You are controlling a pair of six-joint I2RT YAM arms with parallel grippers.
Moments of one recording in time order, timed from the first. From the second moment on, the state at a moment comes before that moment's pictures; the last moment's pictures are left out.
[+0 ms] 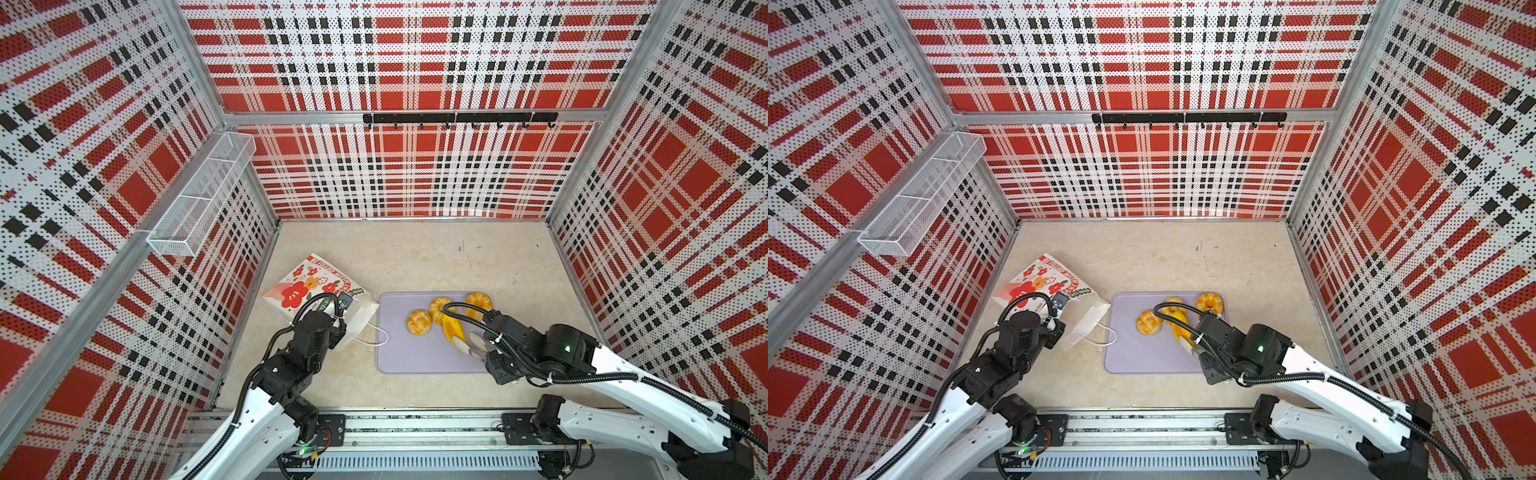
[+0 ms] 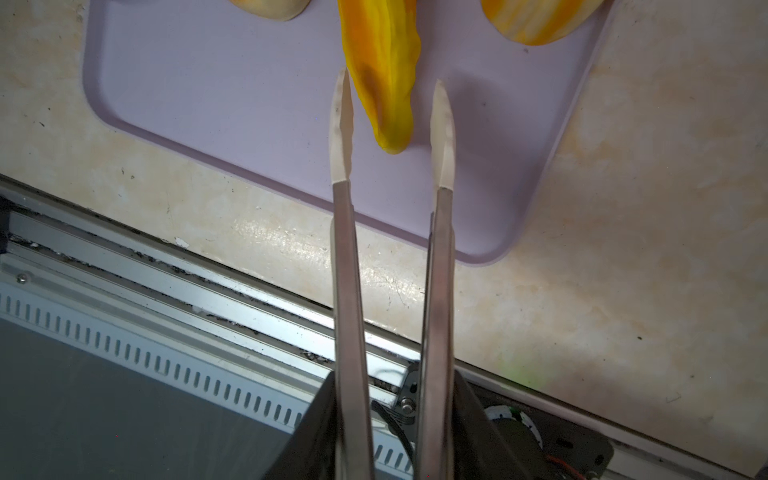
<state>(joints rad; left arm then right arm) -0.53 0.58 0.51 -0.44 -0.46 0.38 1.00 0.92 0.96 -1.30 0.14 0.65</state>
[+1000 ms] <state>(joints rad) -0.53 0.55 0.50 -0.44 -0.44 0.38 0.76 1.01 0.99 -1.15 0.03 0.54</state>
